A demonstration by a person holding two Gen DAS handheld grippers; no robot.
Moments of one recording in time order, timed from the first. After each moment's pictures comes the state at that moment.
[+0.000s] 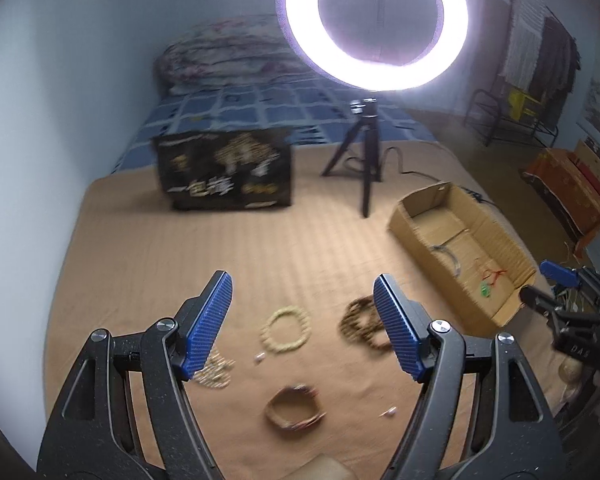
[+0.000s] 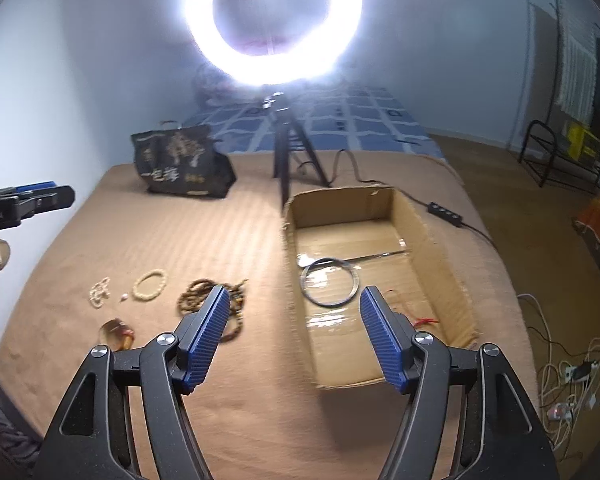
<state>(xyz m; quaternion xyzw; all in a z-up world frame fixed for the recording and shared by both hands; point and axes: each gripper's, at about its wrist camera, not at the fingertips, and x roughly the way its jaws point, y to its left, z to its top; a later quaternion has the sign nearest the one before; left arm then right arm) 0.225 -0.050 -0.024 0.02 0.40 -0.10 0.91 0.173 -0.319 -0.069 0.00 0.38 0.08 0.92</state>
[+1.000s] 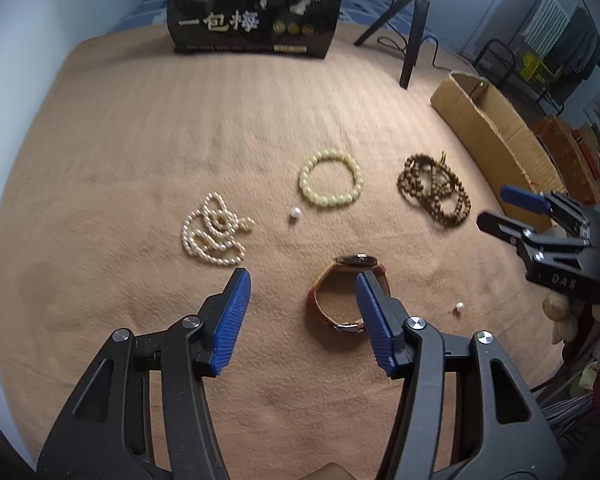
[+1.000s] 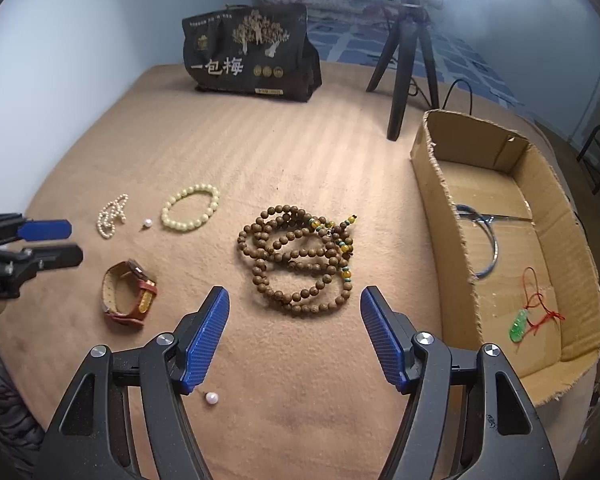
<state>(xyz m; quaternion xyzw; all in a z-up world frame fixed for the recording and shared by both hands) 0.206 0.004 -0.160 -0.03 0.55 -0.12 0.83 0.216 -0.219 -0.160 -0.06 0.49 0.15 0.86</state>
